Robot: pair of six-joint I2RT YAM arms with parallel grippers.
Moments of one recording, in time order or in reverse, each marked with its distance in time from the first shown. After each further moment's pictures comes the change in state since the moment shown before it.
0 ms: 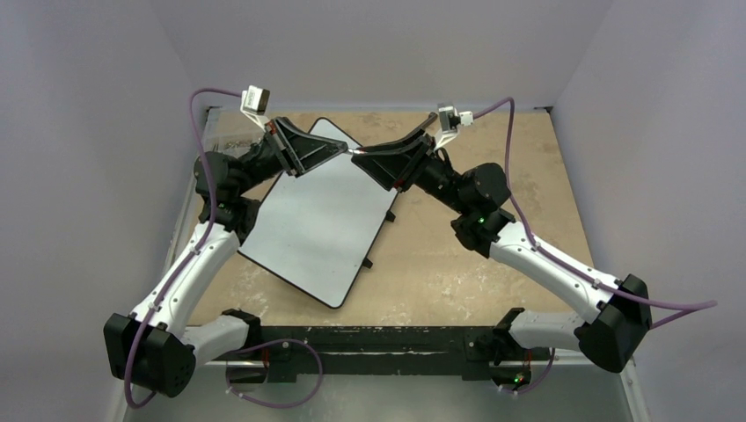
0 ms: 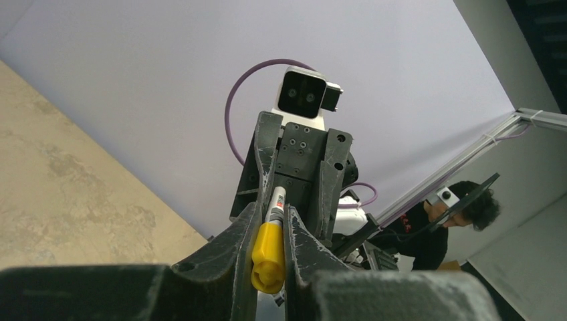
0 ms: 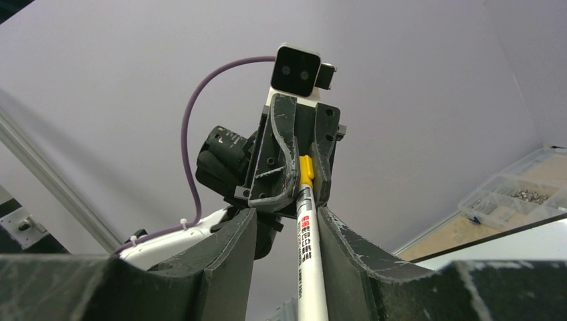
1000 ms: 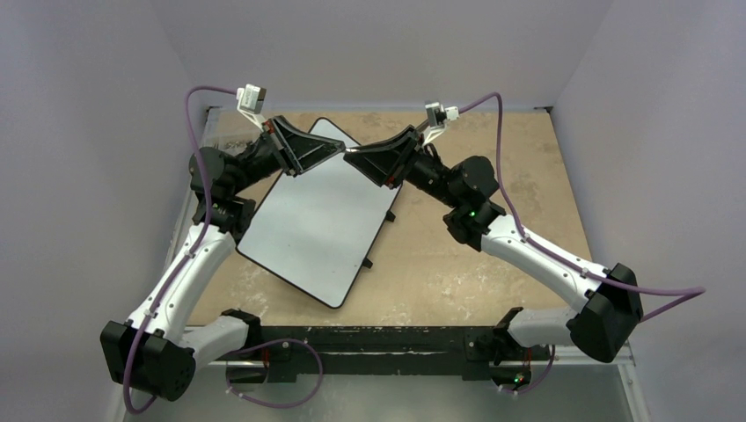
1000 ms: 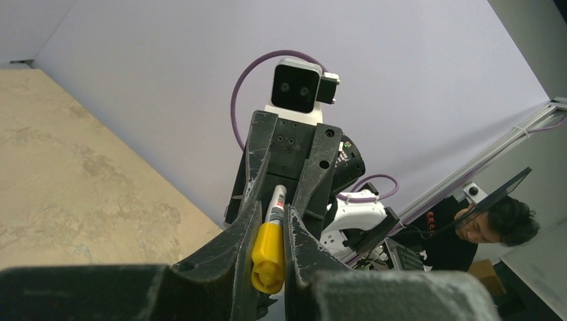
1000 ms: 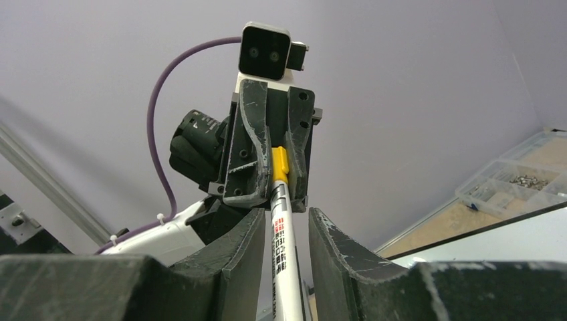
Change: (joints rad) left arm 0.017 -0.026 0.032 -0.114 0.018 0.104; right arm -0.002 0.070 0.035 -0.006 -0.026 0.001
